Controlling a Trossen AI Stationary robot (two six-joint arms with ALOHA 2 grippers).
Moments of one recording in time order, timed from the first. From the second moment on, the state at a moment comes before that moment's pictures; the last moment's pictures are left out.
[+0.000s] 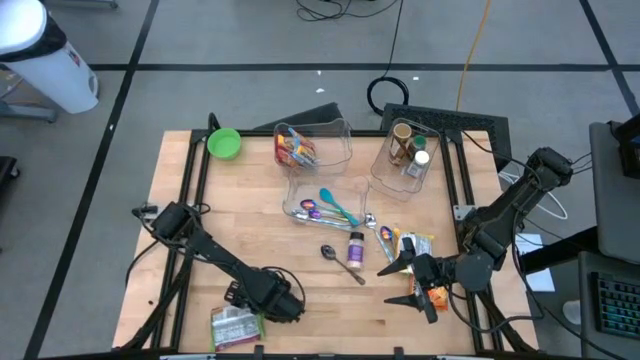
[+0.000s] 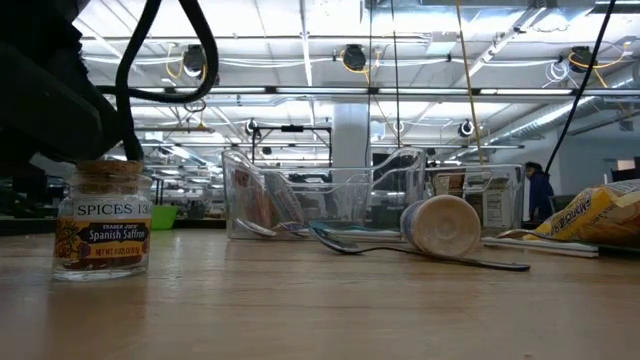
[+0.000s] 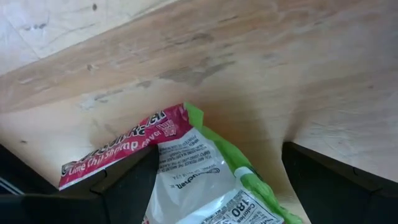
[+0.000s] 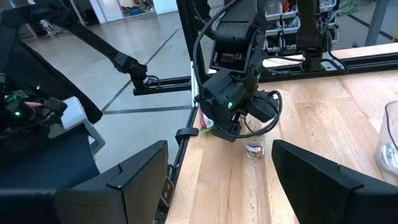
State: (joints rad) left arm -0.59 2.05 1.38 -1.00 0.45 -1.82; right arm 0.80 1.17 0.89 0.01 0.53 0.41
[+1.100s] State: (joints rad) left arm -0.56 2.05 1.38 -0.99 0.45 -1.76; right arm 0.80 1.17 0.82 0.07 0.53 0.46
